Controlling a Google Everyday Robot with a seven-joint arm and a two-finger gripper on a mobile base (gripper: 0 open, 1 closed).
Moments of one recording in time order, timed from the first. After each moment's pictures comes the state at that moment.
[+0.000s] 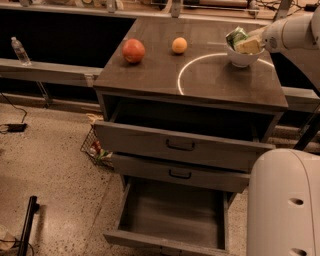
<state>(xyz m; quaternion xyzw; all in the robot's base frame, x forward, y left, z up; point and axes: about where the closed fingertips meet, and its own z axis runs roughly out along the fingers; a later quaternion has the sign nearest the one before) 0.832 -0.319 0.906 -0.34 0.79 0.06 0.51</state>
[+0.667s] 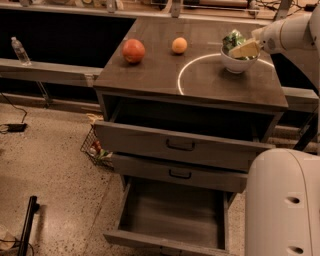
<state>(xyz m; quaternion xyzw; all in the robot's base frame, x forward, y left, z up) 0.828 -0.313 0.902 -0.35 0.78 0.07 0.51</state>
